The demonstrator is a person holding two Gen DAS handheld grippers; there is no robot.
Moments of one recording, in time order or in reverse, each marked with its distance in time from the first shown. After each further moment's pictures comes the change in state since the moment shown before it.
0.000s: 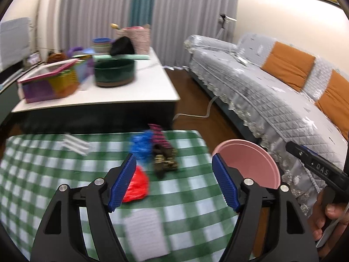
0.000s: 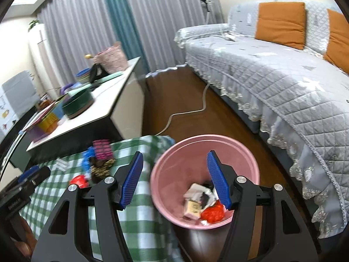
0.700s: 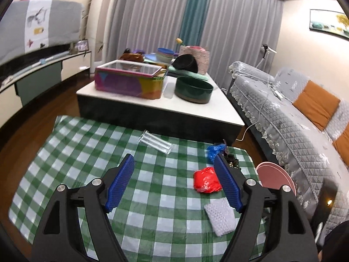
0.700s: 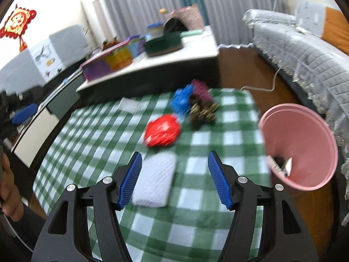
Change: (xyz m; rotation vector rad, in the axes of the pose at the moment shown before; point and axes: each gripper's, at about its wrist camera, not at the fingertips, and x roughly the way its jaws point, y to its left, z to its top) left arm -0.092 0.136 -0.017 -0.213 -0.094 0.153; right arm 0.015 0.156 -0.098 -0.223 0.196 0.298
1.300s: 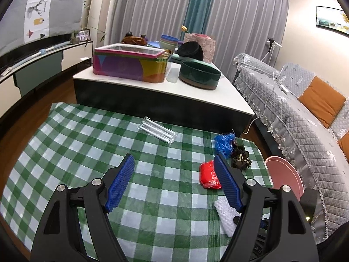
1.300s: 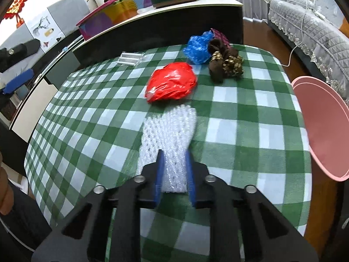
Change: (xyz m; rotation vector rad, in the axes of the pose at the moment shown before) left arm 0.043 0.001 -0.019 -0.014 0.057 0.014; right arm 0.064 0.008 -0.028 -0.042 0.204 0.015
